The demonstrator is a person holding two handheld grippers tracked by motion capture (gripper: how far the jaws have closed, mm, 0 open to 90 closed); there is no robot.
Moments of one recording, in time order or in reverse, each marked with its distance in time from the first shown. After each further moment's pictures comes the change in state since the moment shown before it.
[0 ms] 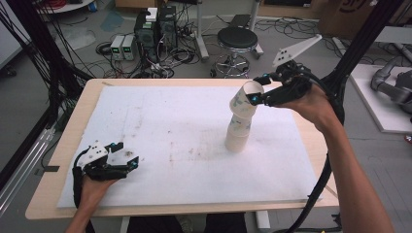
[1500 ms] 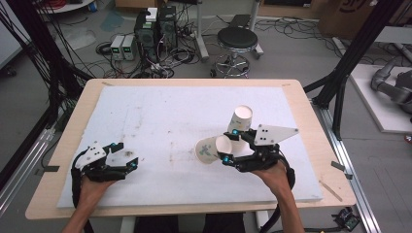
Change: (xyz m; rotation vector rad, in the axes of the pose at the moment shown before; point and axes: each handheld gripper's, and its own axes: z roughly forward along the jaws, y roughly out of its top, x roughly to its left) left arm 0.000 -0.001 -0.003 -0.027 -0.033 0.013; right arm 0.101 -0.108 0.094 -0.423 0.131 0.003
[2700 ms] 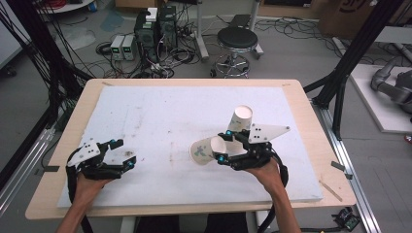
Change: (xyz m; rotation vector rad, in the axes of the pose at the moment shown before) left arm 0.003 0.021 -0.009 -0.078 -0.121 0.025; right arm -0.010 -0.011 0.018 -0.008 0.061 0.034
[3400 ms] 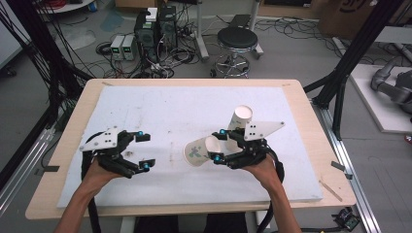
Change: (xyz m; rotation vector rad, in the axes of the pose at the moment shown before) left arm -0.038 0.061 0.047 0.009 -0.408 0.120; right arm -0.003 0.008 0.010 -0.011 0.080 -0.013
